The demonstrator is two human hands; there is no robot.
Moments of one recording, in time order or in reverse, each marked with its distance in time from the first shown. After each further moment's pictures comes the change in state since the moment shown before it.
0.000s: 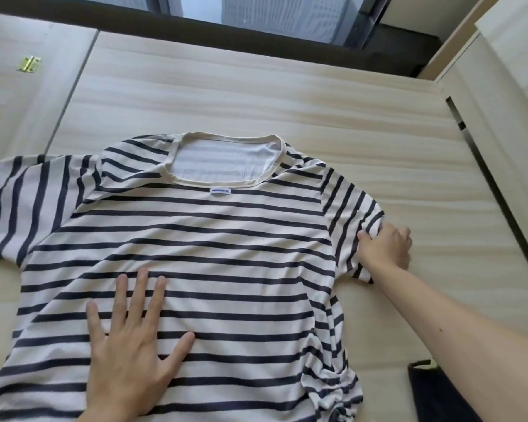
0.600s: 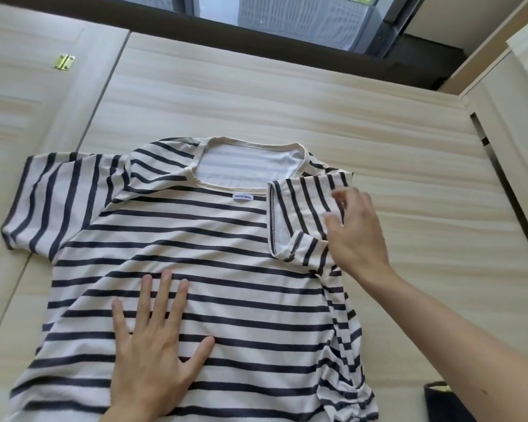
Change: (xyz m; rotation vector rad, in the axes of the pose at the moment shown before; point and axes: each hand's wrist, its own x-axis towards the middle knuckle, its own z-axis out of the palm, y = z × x) left_hand 0.000 0.002 -0.007 -0.022 -0.011 0.003; right_hand -0.087 -0.098 -0.041 0.250 -0.162 -0.642
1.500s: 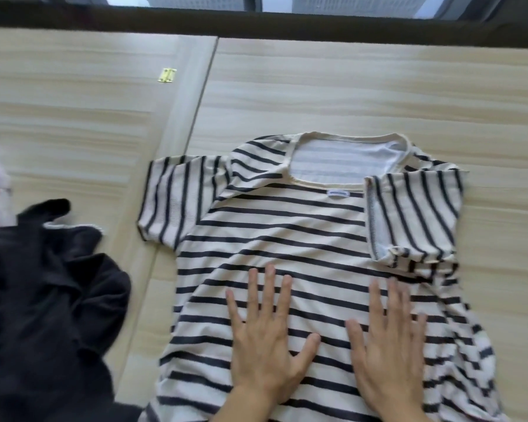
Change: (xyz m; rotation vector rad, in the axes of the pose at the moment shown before) left_hand 0.001 0.000 0.001 -0.066 0.044 0.012; right_hand -0.168 0.012 0.127 -0.342 -0.159 -0.004
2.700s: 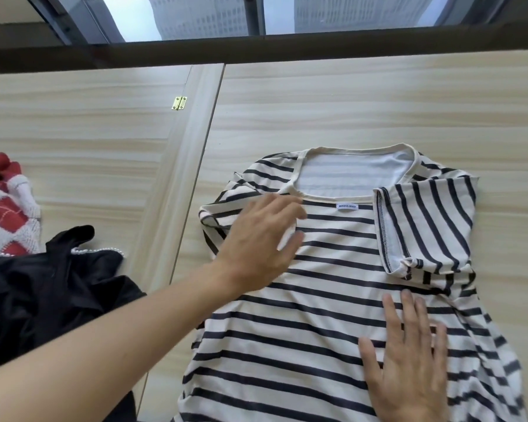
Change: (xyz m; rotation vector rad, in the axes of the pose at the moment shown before) left_hand 0.140 -0.042 -0.131 -0.227 0.163 0.470; right_hand 0.004 -0.006 0.007 -0.062 0.130 0.018
